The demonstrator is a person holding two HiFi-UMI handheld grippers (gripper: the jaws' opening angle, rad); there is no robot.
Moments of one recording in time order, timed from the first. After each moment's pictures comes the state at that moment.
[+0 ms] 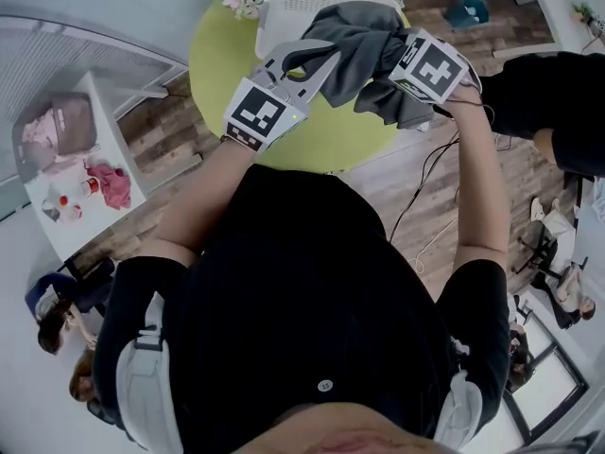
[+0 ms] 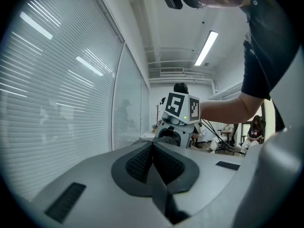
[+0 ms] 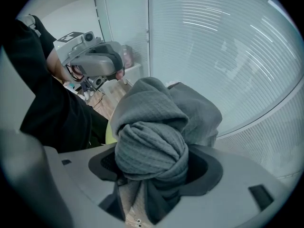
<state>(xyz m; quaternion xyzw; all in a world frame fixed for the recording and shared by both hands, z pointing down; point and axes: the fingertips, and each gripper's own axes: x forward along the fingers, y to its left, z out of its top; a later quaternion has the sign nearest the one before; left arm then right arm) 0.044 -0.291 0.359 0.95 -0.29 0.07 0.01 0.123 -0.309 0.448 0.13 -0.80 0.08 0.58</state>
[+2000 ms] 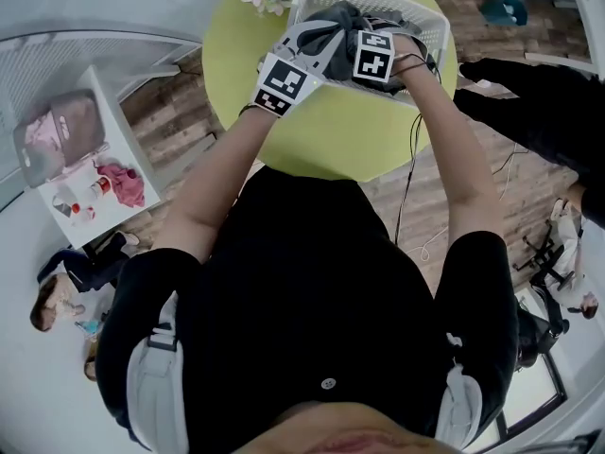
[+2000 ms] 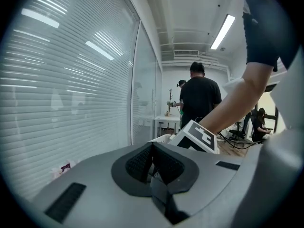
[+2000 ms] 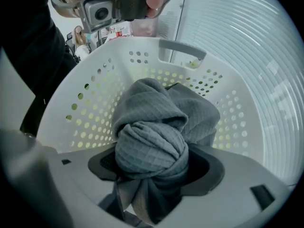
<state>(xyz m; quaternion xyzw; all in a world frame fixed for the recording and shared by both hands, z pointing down) -0.010 -0.430 0.519 0.93 -0.35 0.14 0.06 0.020 -0.414 0.697 -0.03 -0.78 -0.07 0.62</state>
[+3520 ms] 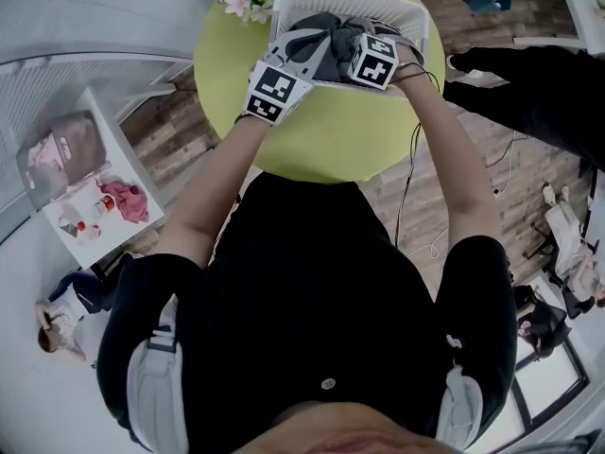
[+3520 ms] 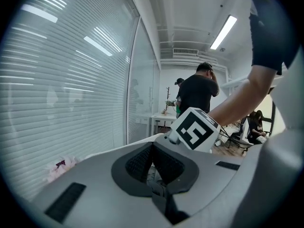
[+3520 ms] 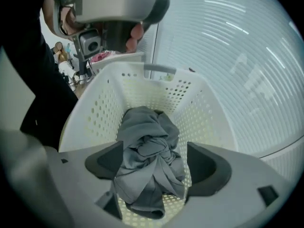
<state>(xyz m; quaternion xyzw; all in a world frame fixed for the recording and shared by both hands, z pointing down) 0.002 -0.414 0.522 0.93 -0.33 0.16 0.08 0.038 -0.415 0.664 0.08 -0.82 -0.03 0.57</state>
